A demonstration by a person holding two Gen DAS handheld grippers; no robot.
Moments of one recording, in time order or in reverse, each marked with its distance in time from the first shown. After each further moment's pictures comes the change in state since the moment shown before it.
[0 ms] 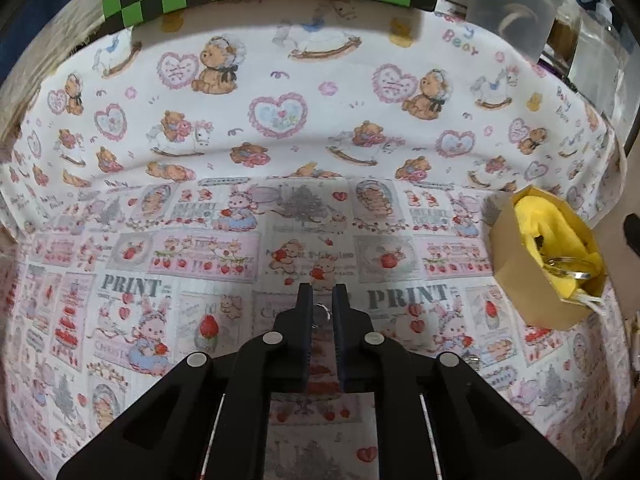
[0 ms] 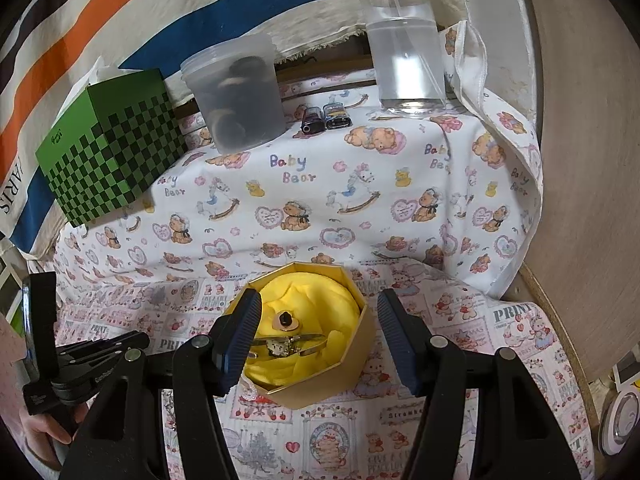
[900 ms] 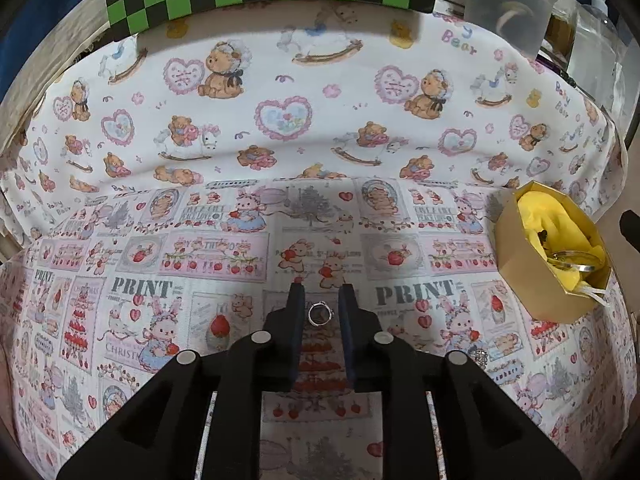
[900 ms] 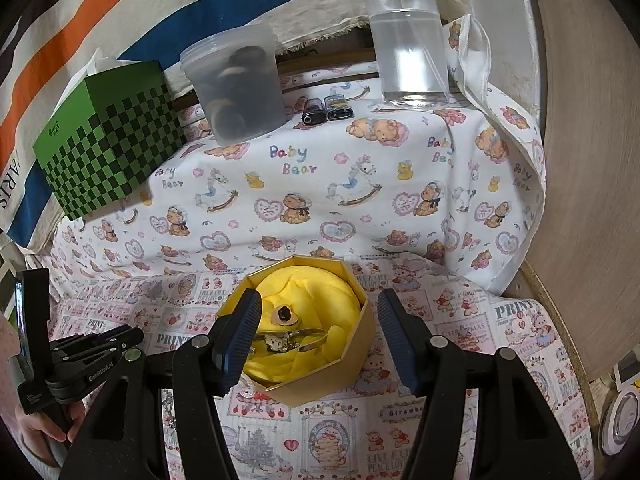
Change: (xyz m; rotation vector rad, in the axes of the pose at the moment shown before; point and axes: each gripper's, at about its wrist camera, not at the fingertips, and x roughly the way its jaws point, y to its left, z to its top) left arm -0.005 0.000 0.001 0.011 -0.006 0.000; right arm 0.006 0.001 0.000 -0.007 0.025 -0.009
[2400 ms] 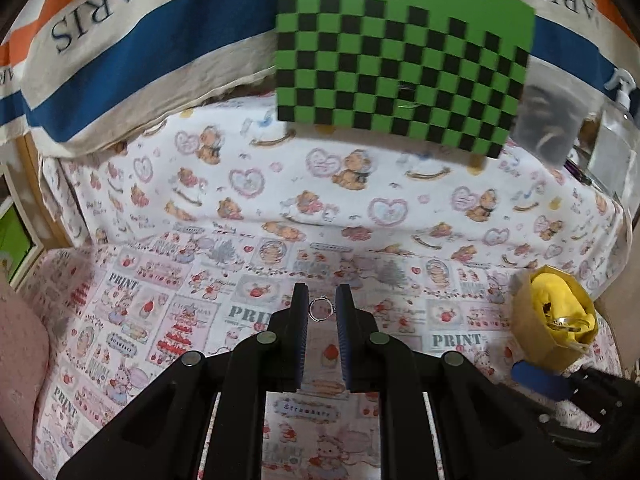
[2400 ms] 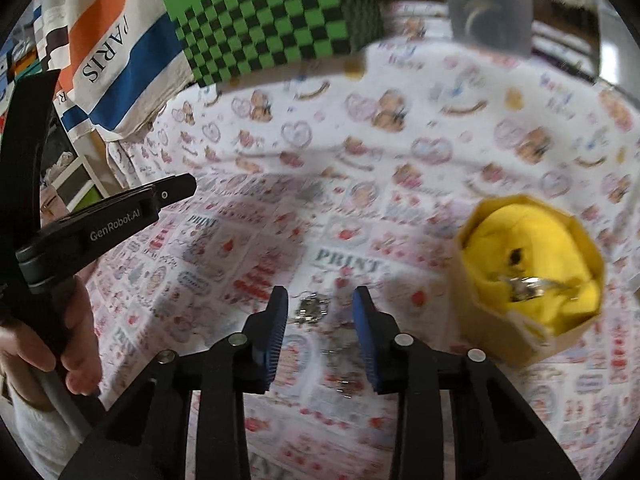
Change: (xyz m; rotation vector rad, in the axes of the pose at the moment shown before) left arm -0.068 0.056 0.003 -0.166 -0.203 0.102; right arm 0.030 0.140 -0.053 -0.262 0.242 0.326
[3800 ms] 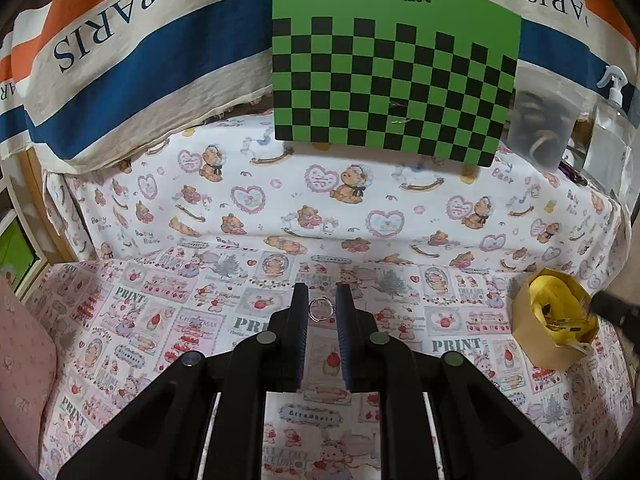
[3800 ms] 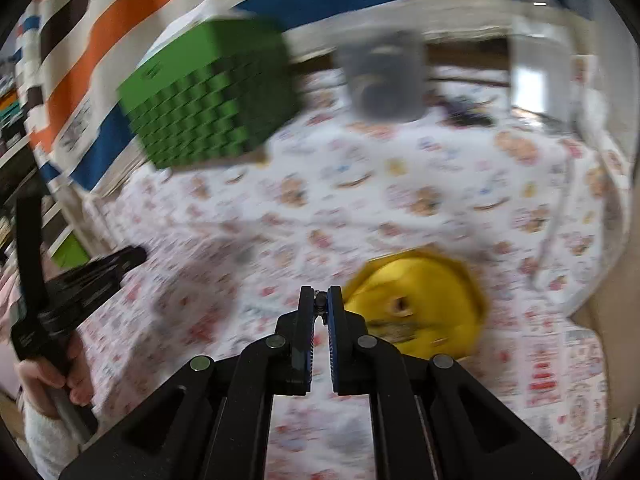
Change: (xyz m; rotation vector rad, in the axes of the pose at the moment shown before) left arm -0.007 -0.005 0.000 0.034 -0.050 0.011; right arm -0.071 -0.065 0.019 0.083 -0.175 -0.126
